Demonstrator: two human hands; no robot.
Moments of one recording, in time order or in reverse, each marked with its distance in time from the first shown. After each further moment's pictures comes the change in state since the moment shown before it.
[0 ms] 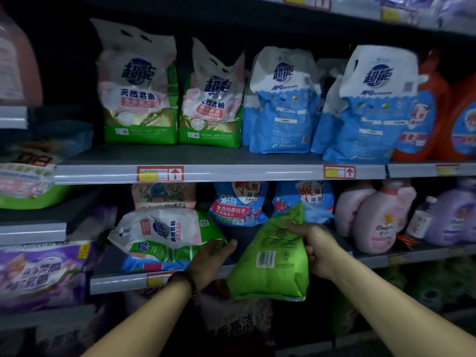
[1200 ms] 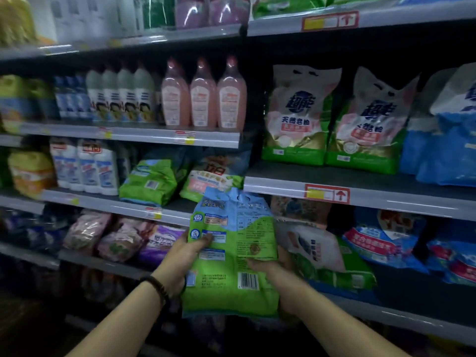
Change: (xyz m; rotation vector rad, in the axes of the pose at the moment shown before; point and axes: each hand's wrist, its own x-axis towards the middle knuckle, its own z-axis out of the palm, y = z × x) left_hand -0.175 -0.062 -0.324 -0.569 0.573 0.004; right_hand -0.075 0.115 0.370 -0.278 -0.520 -0.158
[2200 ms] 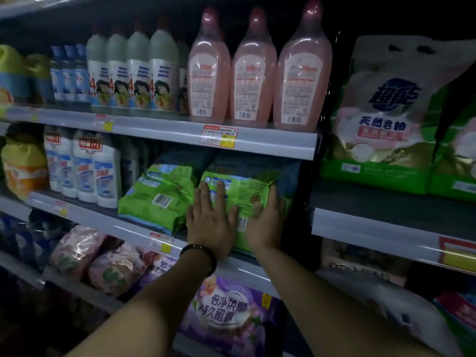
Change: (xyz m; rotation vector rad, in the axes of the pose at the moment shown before) left_hand 0.266 0.018 -0.024 1.270 0.482 0.635; right_hand 0.302 -0.051 0.155 -0.359 0.526 -0.615
